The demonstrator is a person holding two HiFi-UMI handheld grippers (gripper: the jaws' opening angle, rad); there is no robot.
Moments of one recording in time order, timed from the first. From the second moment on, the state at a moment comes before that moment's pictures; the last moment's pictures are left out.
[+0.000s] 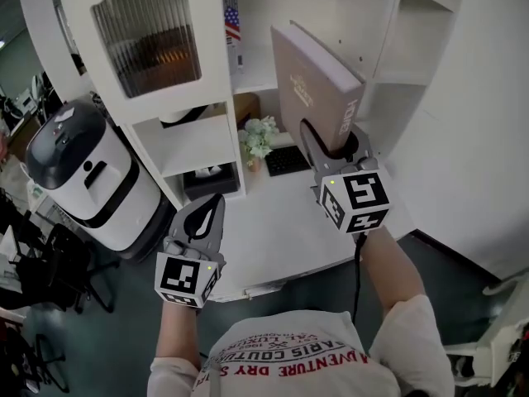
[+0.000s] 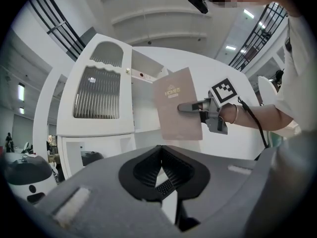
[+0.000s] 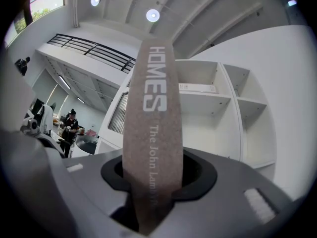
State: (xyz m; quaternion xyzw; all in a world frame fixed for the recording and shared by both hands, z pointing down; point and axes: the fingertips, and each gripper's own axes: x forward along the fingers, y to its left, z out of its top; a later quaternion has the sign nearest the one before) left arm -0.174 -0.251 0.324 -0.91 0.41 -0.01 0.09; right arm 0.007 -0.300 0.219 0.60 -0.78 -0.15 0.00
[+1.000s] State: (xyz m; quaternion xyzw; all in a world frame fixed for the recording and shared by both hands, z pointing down) left arm -0.170 -0.330 0.321 -0.88 0.46 -0.03 0.09; right arm -0.005 -0.495 0.131 0.60 -0.78 -0.16 0.05
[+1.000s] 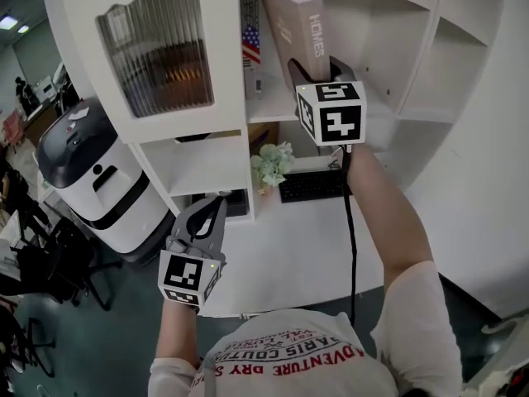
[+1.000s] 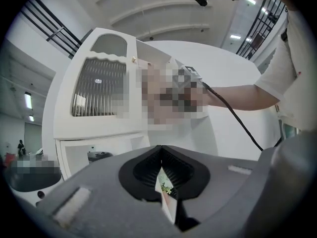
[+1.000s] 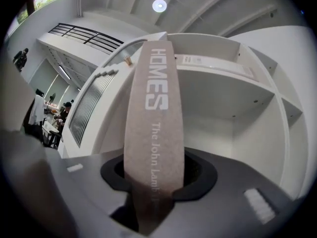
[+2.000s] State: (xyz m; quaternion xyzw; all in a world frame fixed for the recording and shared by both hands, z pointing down) left arm -0.147 -0.408 0.315 -0.88 0.47 -0.02 0.11; right arm -0.030 -0.608 0.138 0.58 -0.80 -0.17 0.06
